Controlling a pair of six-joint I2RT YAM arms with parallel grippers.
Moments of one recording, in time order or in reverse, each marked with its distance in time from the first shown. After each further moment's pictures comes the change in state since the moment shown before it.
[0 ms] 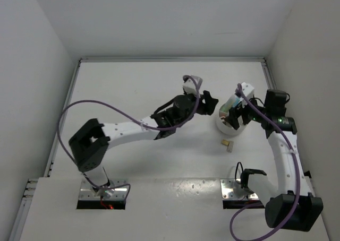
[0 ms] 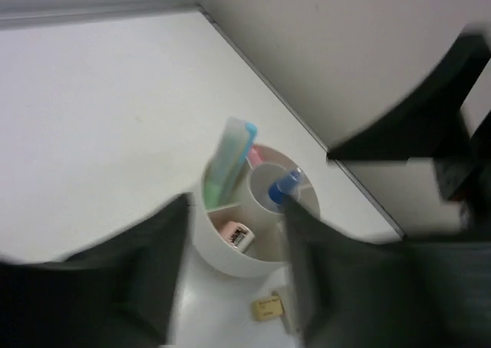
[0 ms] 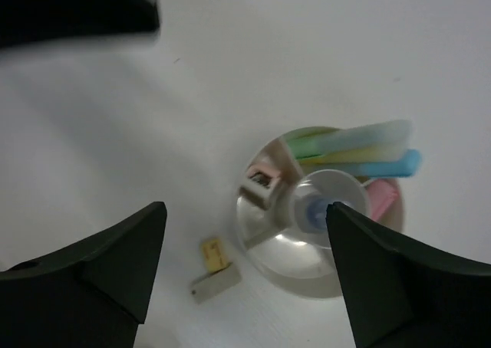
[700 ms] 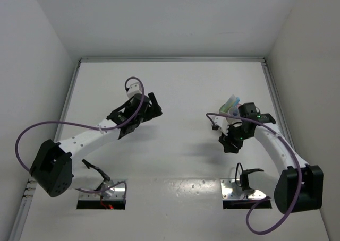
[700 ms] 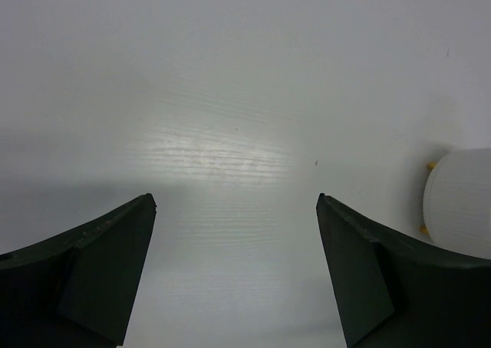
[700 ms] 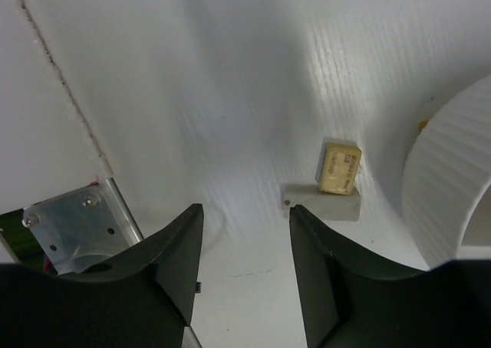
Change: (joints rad) left arm 0.372 -0.469 -0.343 -0.730 -0.094 -0.412; right arm 0.225 0.188 -0.116 -0.495 0.111 -0.576
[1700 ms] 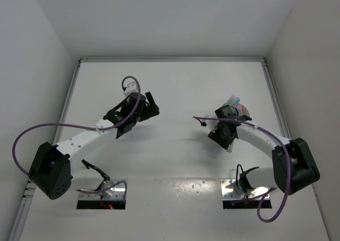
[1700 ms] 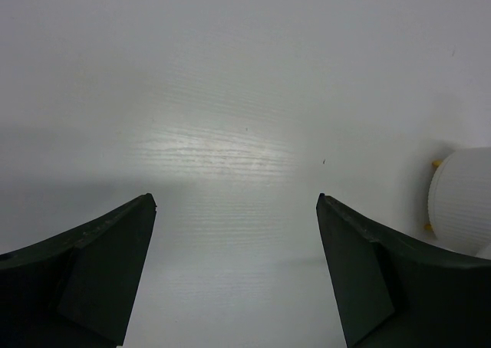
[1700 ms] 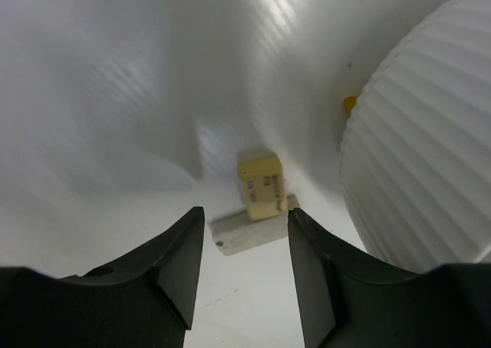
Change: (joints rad) left arm 0.051 -0.030 -0.008 -0.019 0.045 0.023; right arm 0.301 0.210 -0.079 0.394 0.527 0.515
